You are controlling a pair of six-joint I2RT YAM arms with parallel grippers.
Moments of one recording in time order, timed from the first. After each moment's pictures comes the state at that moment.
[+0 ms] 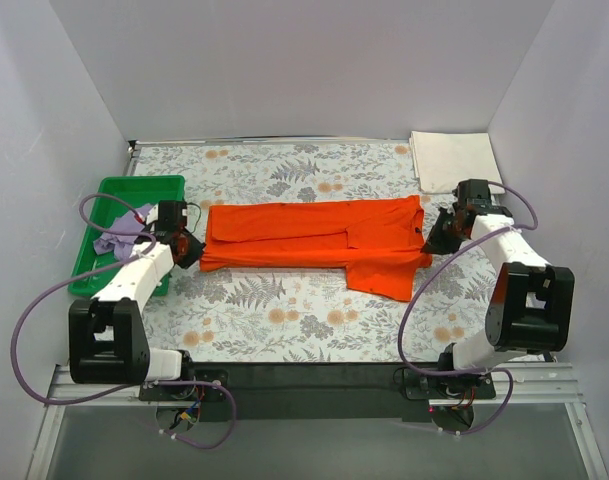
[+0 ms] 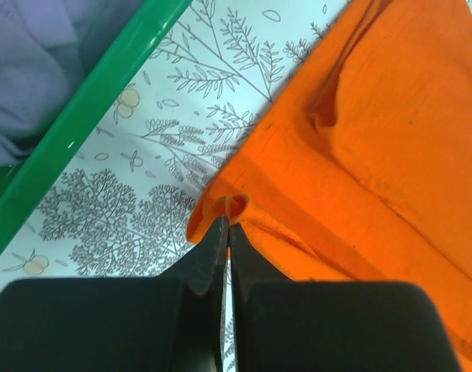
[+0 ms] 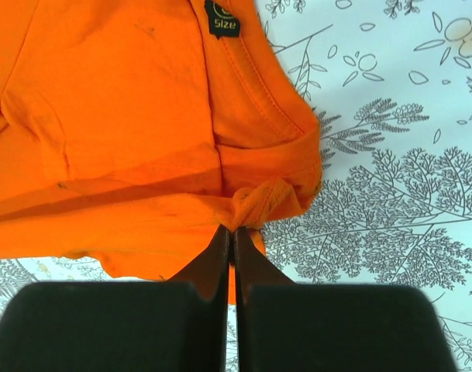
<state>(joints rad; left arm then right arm) -0.03 1.34 0.81 -0.49 -0.17 -0.80 -0.06 1.50 1.00 -0.63 -0.23 0.39</state>
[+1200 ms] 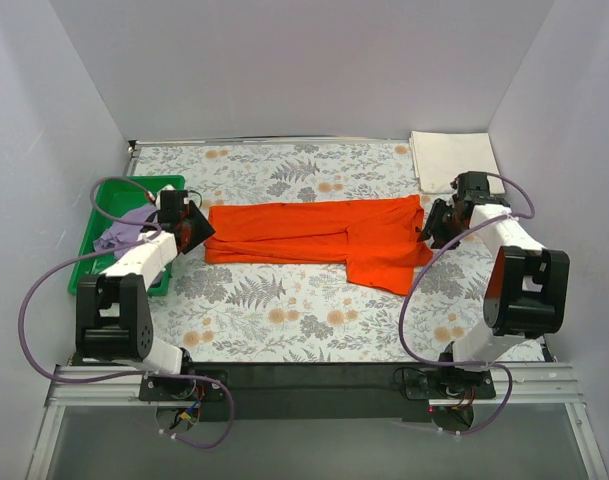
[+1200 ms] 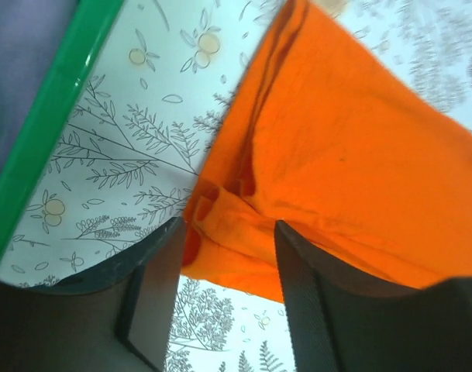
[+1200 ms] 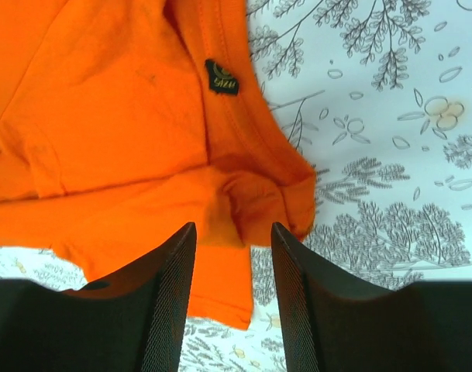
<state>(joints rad) -0.02 1.52 0.87 -0.25 -0.09 -0.62 -0.07 1.65 1.10 -0.61 -0.22 0.33</state>
